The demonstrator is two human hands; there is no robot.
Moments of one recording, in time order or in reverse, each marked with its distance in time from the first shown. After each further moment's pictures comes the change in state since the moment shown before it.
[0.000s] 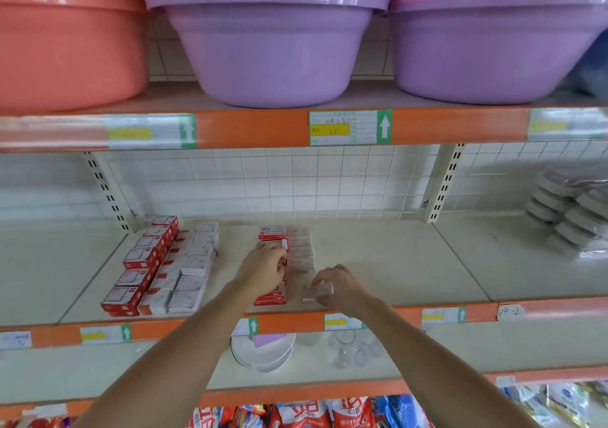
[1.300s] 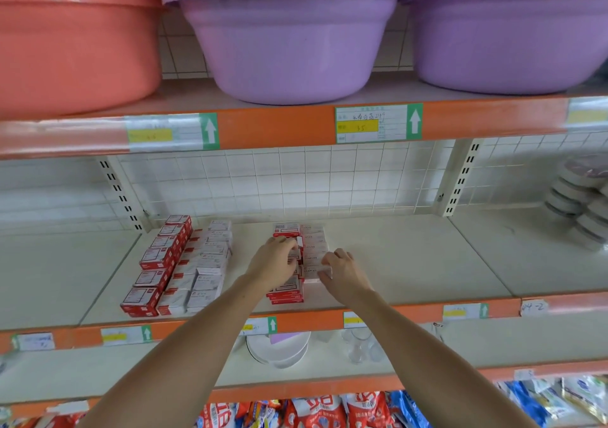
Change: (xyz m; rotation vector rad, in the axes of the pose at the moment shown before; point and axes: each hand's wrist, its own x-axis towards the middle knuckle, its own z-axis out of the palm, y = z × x) left_hand 0.004 -0.011 -0.010 -0.047 -0.023 -0.023; right_hand 0.029 -0.022 0.023 0.004 0.156 0.184
